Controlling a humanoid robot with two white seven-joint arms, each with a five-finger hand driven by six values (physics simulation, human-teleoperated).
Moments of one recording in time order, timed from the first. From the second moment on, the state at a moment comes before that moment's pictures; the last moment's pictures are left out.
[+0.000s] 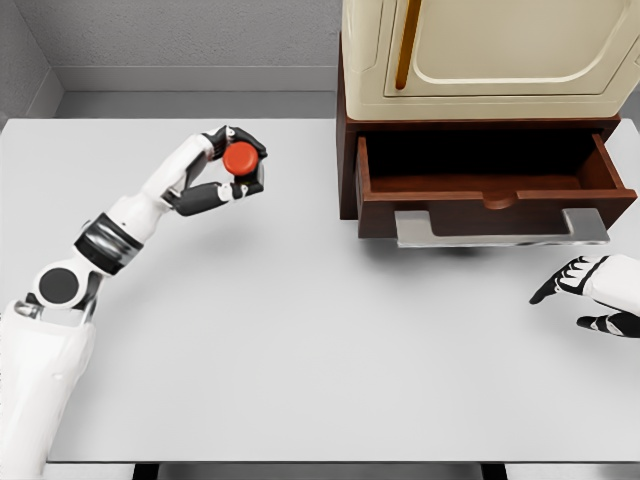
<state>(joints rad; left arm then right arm) -0.30 0.27 -0.17 -1.49 0.10 -0.32 -0.49 0.29 -1.16 -0.05 -1.77 0.15 -0.61 0.38</state>
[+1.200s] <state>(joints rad) -0.50 0.01 -0.32 -1.55 -0.33 -0.33 -0.48 0.29 -1.16 -0.05 -1.77 0.15 -0.61 0.38</state>
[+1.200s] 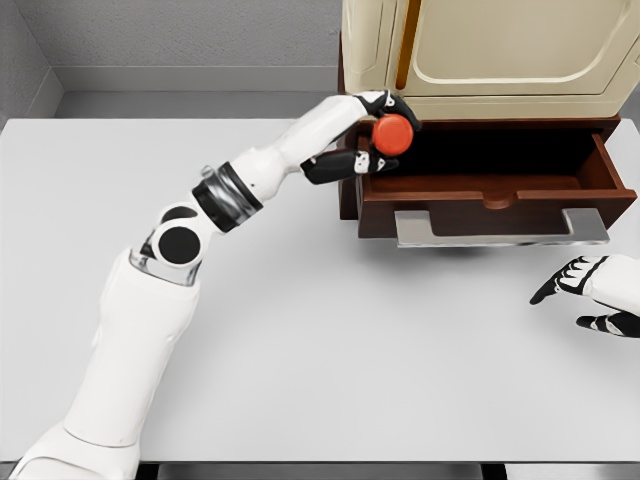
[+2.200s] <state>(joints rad) -0.61 0.00 -0.44 -1.55 -0.70 -0.33 -0.48 0.29 -1.17 -0.07 -1.77 0.15 -0.61 0.38</state>
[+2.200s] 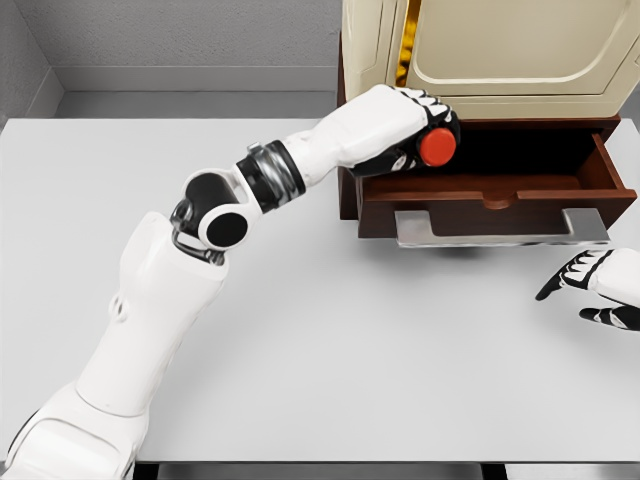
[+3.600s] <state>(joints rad) -0.67 0.00 -0.44 -1.60 -0.73 -0.33 -0.48 0.29 -1.18 -0.06 -1.77 0.15 -0.61 0.38</state>
